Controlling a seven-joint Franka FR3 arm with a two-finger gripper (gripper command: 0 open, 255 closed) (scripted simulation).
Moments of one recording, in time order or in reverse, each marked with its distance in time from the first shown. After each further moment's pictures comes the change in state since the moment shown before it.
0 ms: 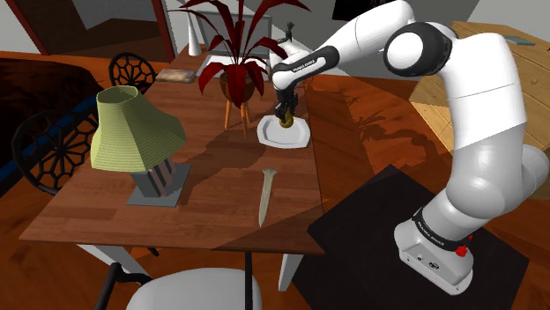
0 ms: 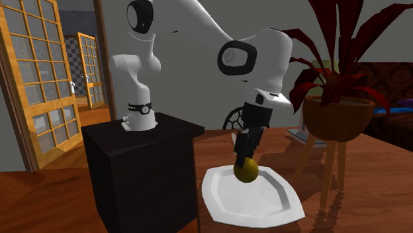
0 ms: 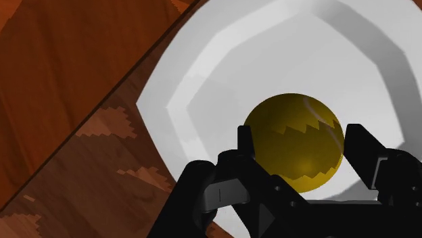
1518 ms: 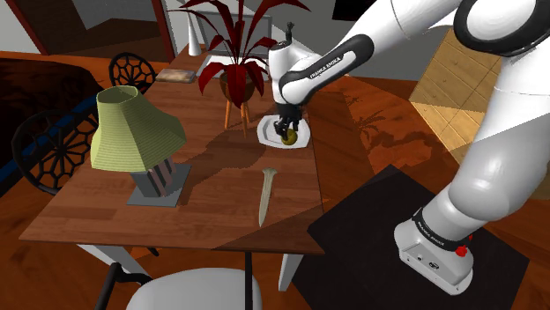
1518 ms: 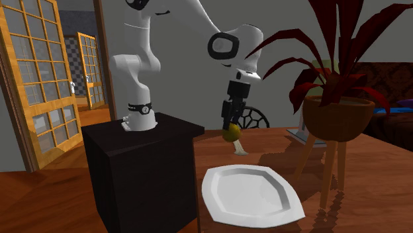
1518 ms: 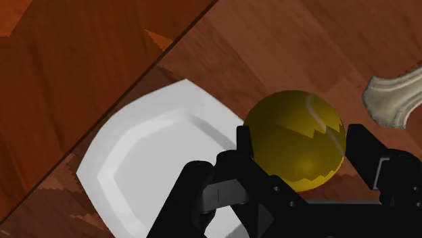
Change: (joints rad) arm 0.056 -0.412 0.096 -0.558 0.052 0.120 0.194
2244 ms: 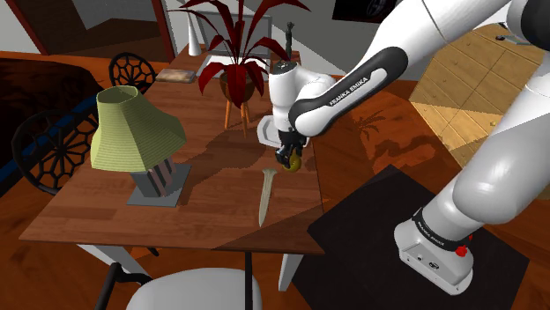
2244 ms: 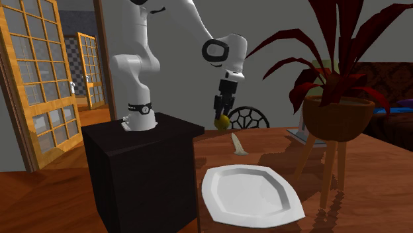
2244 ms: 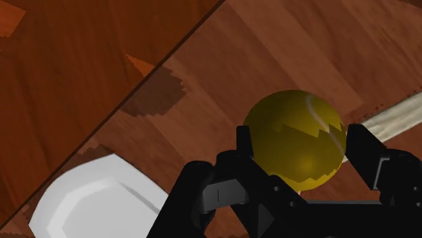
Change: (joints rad) arm 0.091 -0.206 0.105 -0.307 0.081 0.089 0.171
